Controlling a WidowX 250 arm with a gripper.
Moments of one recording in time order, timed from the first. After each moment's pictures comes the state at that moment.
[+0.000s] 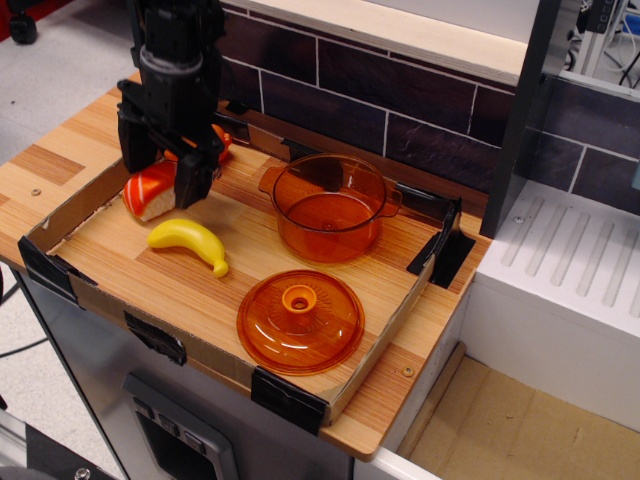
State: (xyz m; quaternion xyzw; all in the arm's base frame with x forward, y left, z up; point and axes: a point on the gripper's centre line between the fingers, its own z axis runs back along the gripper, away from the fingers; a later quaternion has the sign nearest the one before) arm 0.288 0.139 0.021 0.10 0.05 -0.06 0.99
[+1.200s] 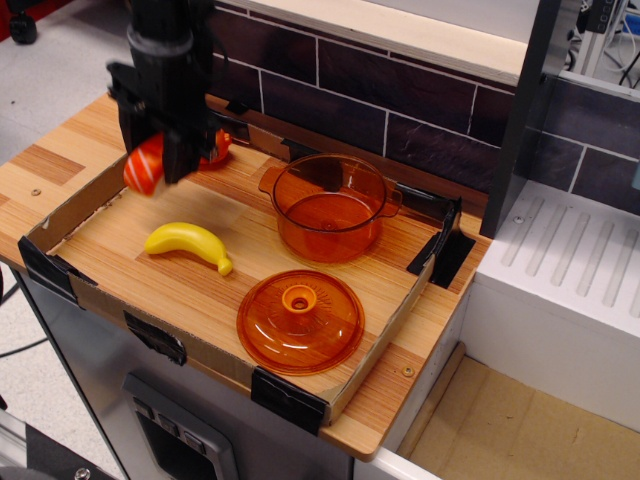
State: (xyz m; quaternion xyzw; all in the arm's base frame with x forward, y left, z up) arm 0.292 0.129 0.057 0.10 -0.01 -0.05 0.99
